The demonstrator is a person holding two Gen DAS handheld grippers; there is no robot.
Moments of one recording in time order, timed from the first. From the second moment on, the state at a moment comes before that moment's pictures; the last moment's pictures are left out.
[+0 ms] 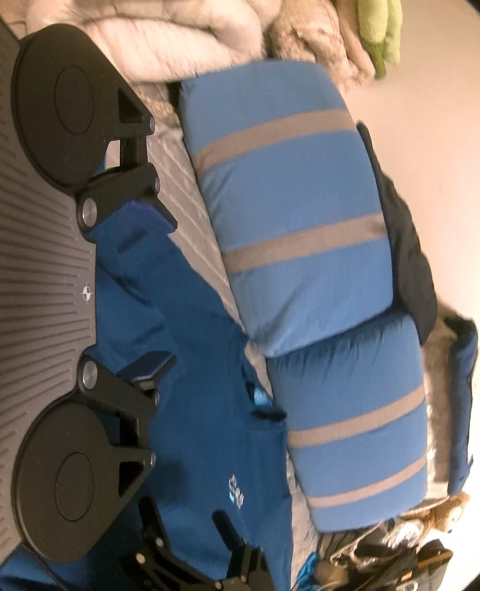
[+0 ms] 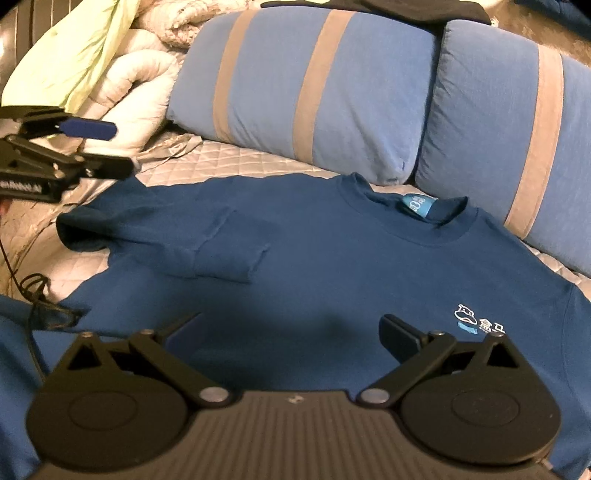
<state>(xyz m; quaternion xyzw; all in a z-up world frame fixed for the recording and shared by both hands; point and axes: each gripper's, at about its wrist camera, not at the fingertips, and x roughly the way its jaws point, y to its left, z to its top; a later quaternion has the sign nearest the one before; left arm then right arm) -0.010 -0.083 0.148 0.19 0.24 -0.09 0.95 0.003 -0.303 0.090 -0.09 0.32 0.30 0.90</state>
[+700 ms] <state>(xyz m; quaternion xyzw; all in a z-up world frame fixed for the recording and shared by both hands) -0.042 -0.025 0.144 0.13 0.24 -0.02 0.96 -0.022 -0.288 0.092 -0.17 0.25 0.31 0.90</state>
